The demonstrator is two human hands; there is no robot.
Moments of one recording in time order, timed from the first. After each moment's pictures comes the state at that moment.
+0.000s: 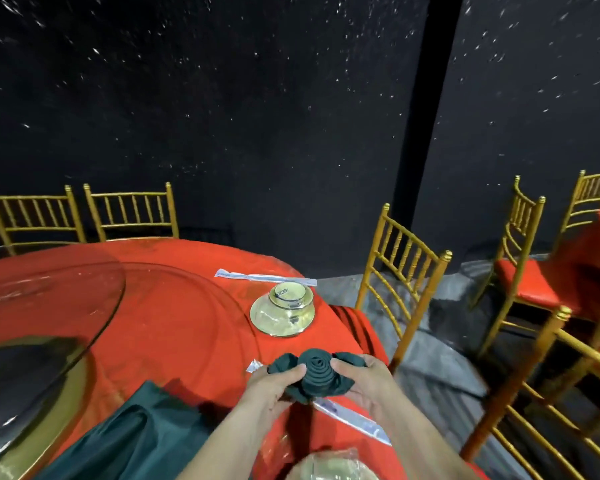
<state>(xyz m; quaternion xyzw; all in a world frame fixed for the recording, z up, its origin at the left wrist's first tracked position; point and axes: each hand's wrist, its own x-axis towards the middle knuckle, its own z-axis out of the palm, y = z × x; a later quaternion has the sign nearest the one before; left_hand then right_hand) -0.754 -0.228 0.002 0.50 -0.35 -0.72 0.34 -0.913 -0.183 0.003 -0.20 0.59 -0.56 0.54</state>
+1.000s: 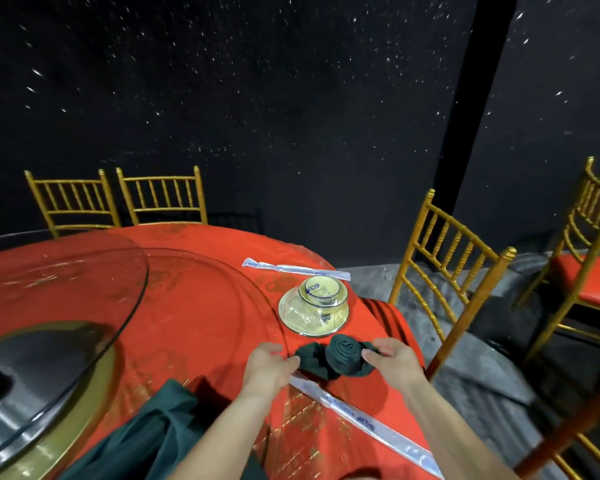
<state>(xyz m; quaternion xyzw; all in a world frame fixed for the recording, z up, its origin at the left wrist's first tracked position) -0.732 -0.302 -0.024 0.65 -0.46 -0.51 0.32 -0.938 -0.253 -0.037 -0.39 0.76 -0.40 0.33</state>
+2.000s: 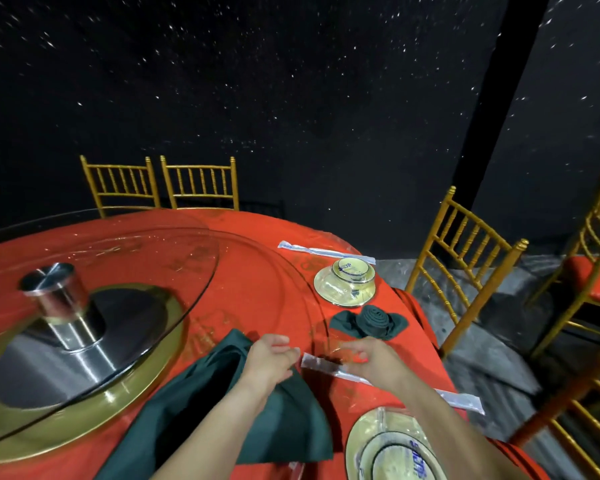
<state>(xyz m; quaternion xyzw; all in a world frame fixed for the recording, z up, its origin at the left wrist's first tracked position) -0.636 -0.209 0.020 0.60 -0.47 -0.55 0.35 -0.846 -0.201 -0.022 -0.64 0.68 -0.21 0.29</state>
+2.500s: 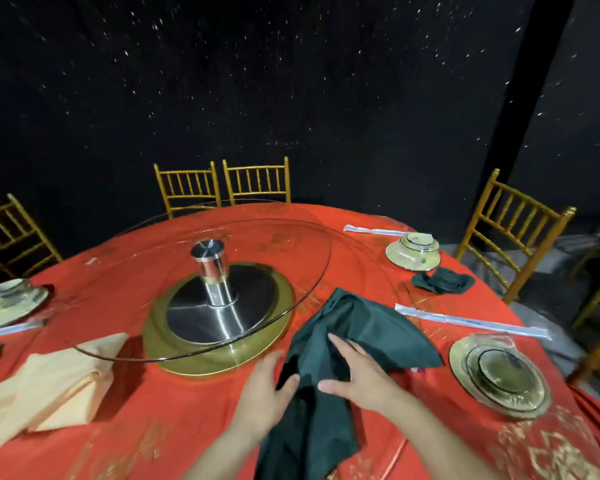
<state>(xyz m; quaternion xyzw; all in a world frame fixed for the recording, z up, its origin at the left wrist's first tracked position) -0.372 -0.079 0.015 0.56 -0.72 -0.28 0.30 -0.575 -0.082 -0.002 -0.67 0.63 -0.21 0.32</state>
